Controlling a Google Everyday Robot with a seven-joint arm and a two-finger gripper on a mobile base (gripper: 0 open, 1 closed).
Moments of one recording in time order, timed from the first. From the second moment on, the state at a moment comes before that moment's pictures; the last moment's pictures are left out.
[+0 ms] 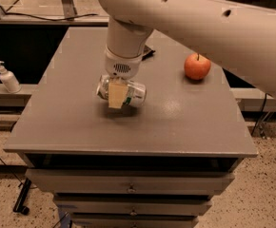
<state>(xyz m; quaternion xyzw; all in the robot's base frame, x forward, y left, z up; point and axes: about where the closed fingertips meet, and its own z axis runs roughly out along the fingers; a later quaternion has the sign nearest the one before) 0.544 0.051 0.850 -0.70 0.71 0.05 0.11</state>
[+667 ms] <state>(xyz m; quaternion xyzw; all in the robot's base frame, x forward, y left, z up) 0.547 0.047 0.843 -0.68 0.72 0.01 0.13</state>
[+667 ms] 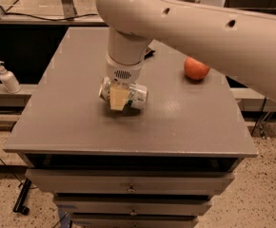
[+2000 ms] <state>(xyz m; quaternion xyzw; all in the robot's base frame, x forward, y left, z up) 0.543 0.045 0.842 -0.70 0.70 0.02 0.12</state>
